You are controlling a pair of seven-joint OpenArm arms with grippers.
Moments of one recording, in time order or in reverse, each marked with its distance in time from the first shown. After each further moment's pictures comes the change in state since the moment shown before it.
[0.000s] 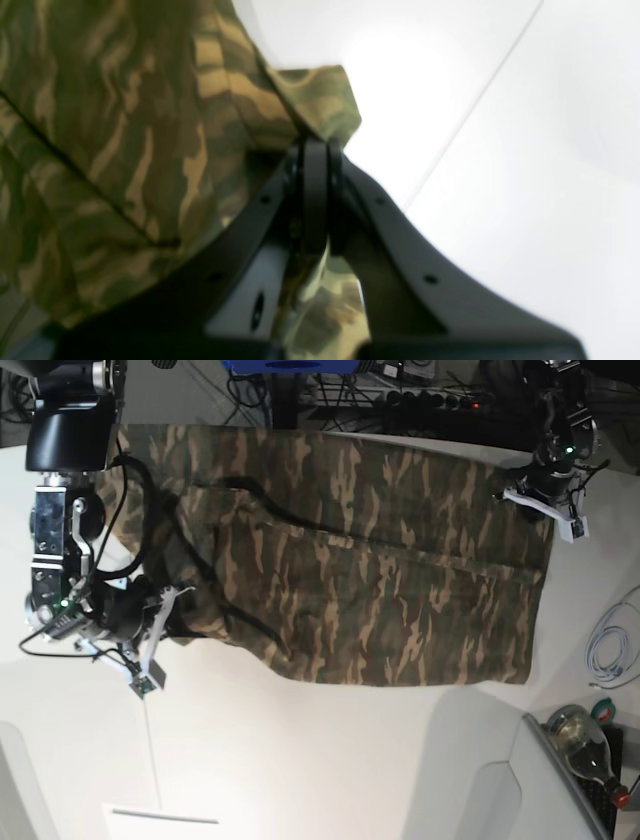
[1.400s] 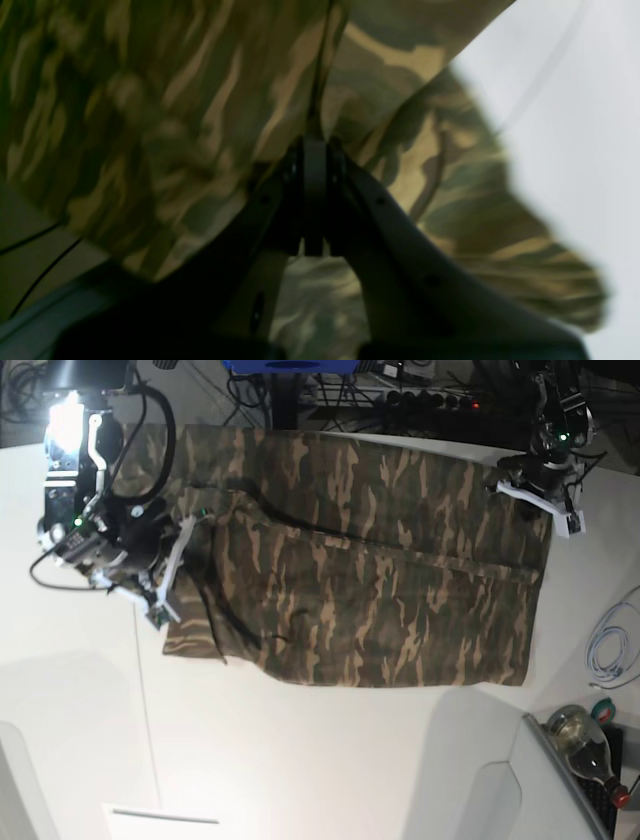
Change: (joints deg) left arm 4.2 1.4 0.0 8.2 -1.4 -0.1 0.9; right arm -15.1 -3.8 0.0 11.1 0.0 0.1 0.4
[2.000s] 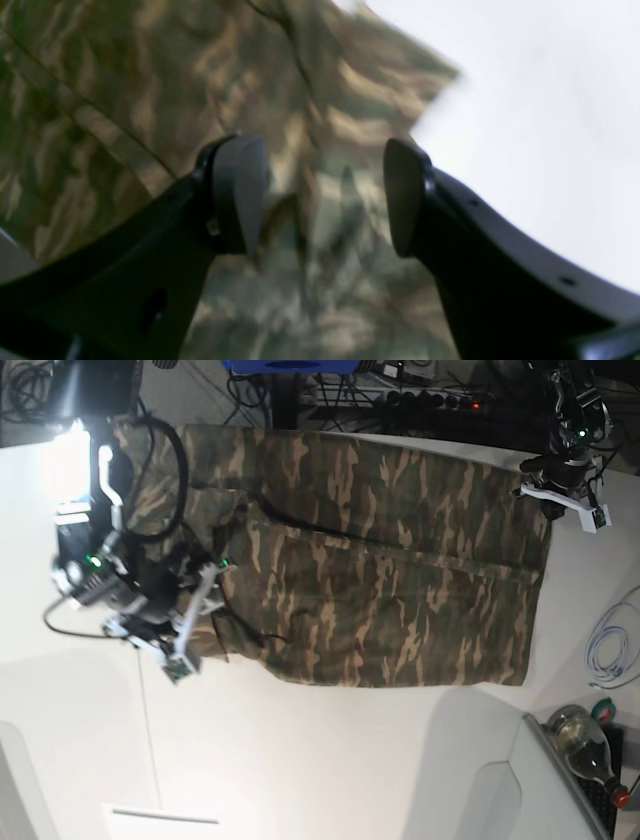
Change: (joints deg) left arm 0.5 -0.1 -5.1 0.3 -2.1 0.0 -0.1; right arm 8.8 1.0 -7.5 -1.4 0.2 -8.1 2.2
